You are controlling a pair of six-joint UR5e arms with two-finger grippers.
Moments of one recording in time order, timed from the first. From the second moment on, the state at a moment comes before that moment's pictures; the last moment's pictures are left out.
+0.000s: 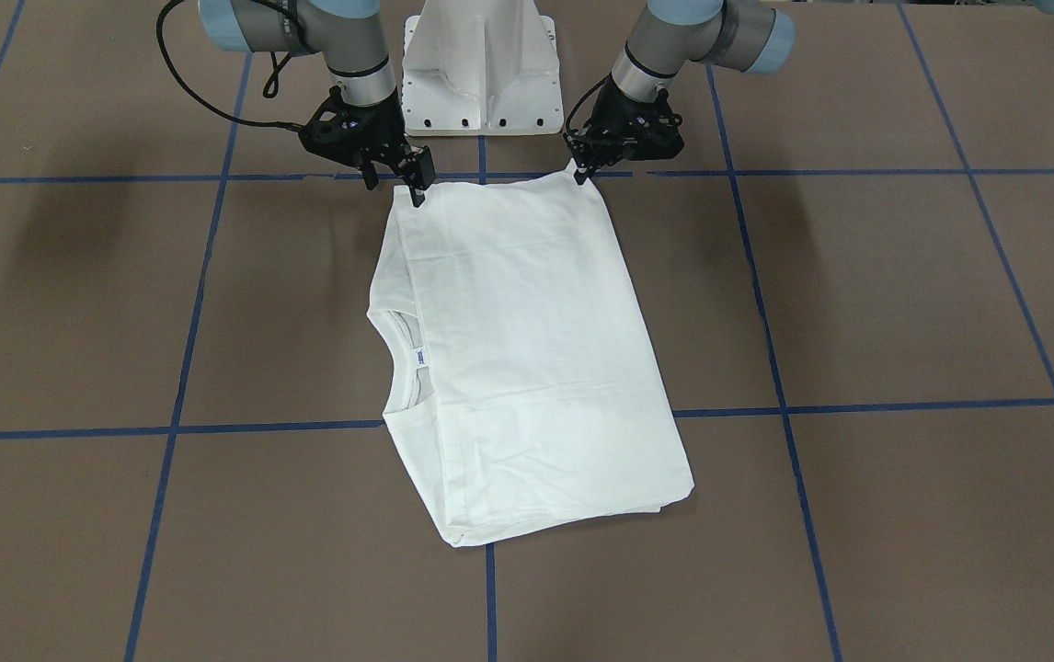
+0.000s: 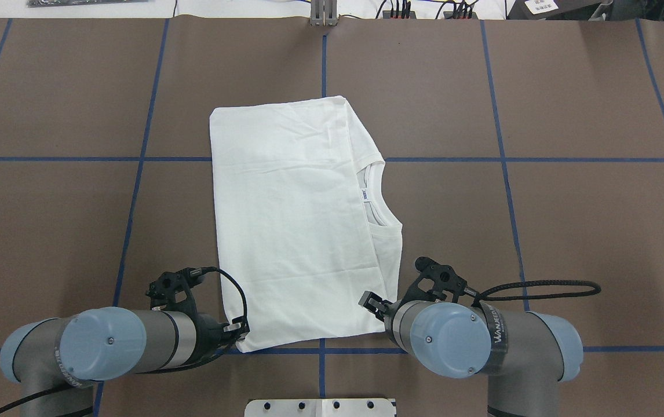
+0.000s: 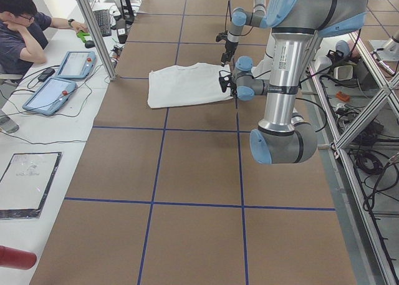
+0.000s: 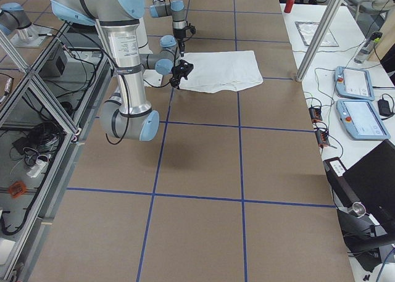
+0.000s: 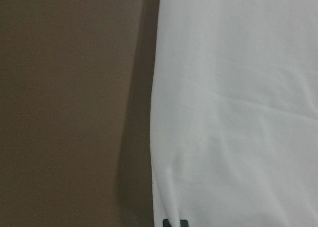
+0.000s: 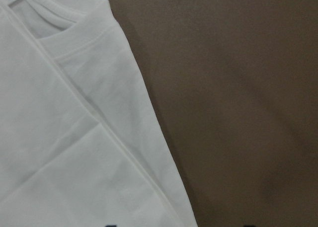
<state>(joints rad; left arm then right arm) -0.19 -1.78 -1.94 -2.10 -1.64 -1.78 0.17 -1.22 1.95 -1.45 1.51 2.01</state>
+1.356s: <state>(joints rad) -0.19 -1.78 -1.94 -2.10 -1.64 -1.78 0.17 -1.15 1.88 -1.51 1.46 2.01</state>
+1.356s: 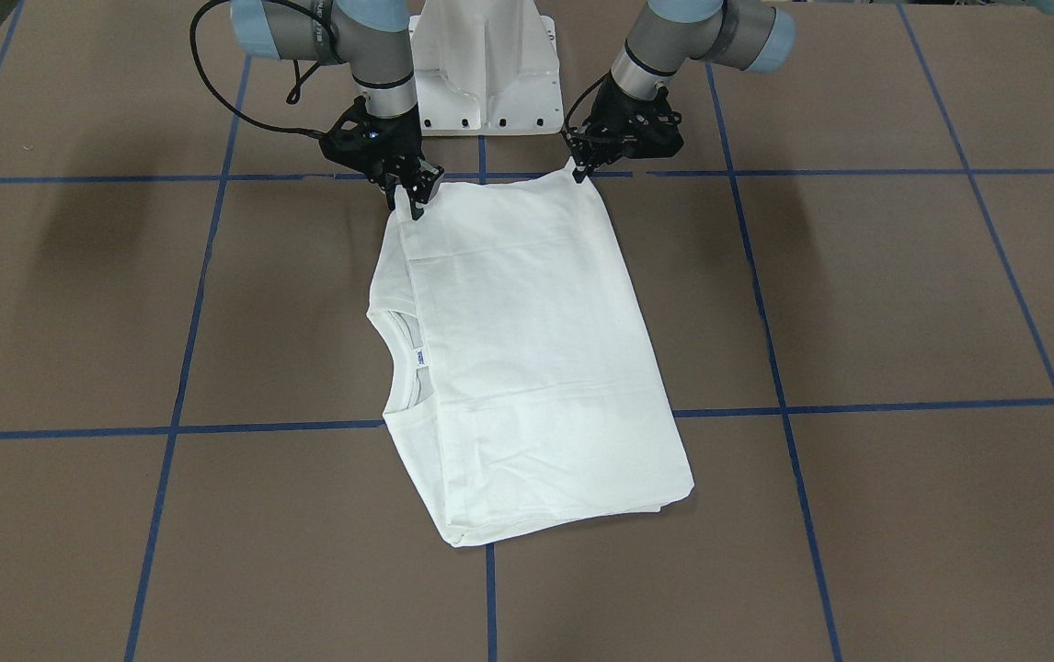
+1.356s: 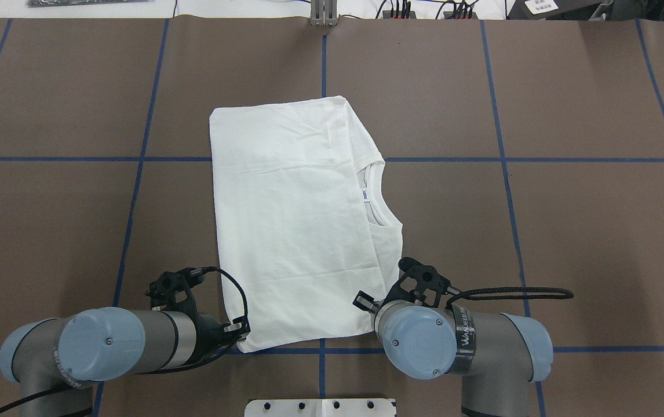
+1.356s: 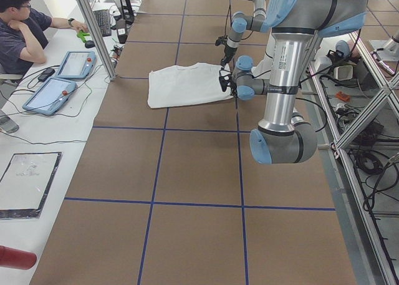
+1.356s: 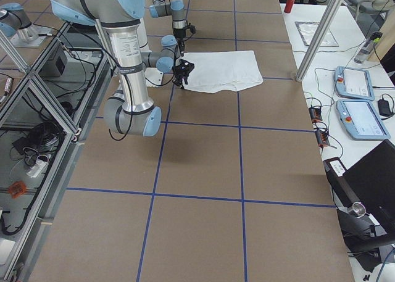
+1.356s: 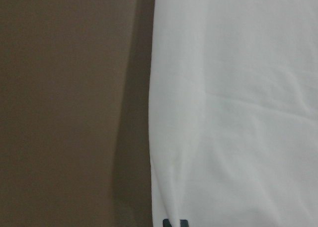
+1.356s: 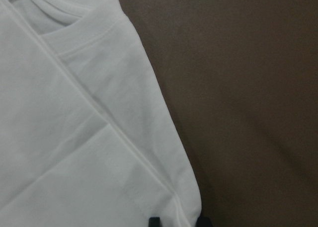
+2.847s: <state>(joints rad) -0.21 -1.79 -2.36 -1.77 -1.83 -1.72 0.11 -1.11 2.35 -2.00 1.49 2.00</state>
